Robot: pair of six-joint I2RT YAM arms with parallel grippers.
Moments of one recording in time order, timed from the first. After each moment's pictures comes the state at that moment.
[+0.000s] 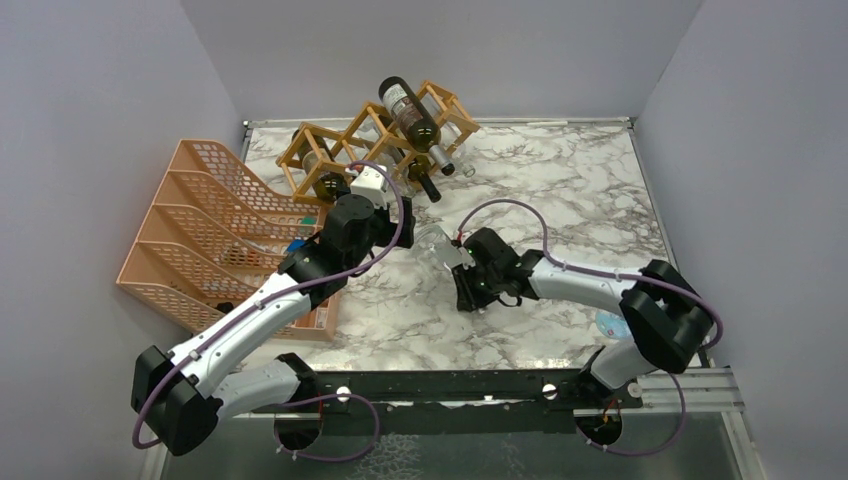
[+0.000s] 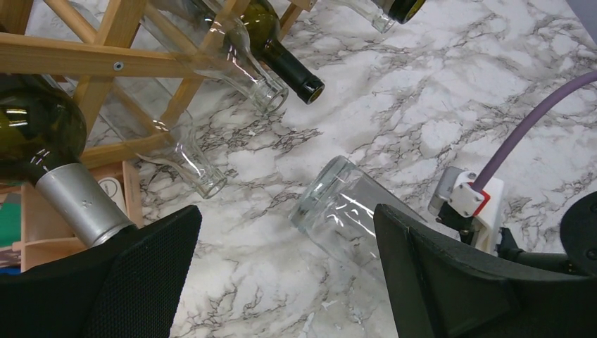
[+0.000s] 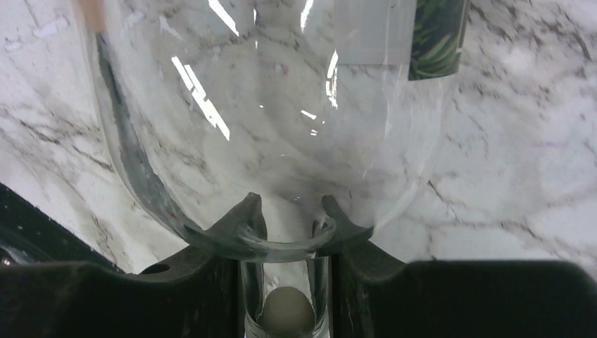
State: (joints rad) left arm -0.69 1.06 0.87 -0.17 -0.28 -0.28; right arm 0.81 1.54 0.80 -0.26 -0.13 0.32
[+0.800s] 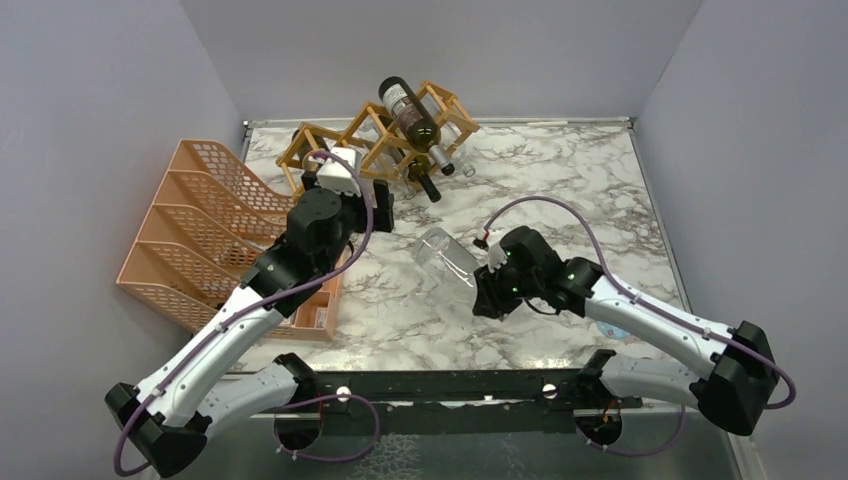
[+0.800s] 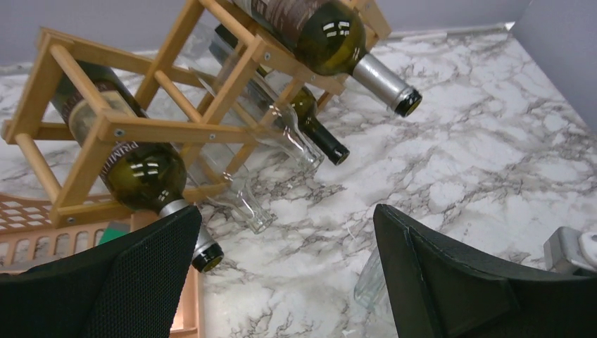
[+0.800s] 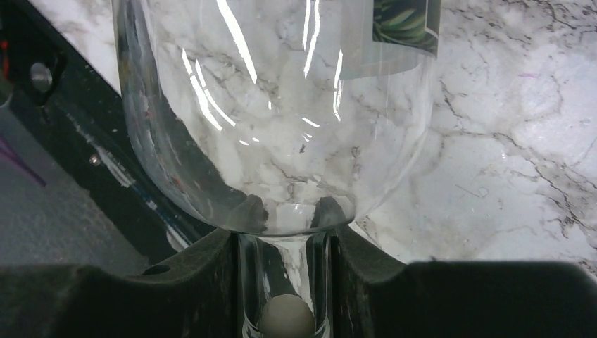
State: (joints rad) left arm -0.68 0.94 0.99 -0.28 -0.39 -0.21; right arm 0.81 1.12 0.77 -0.52 -0.21 0.25
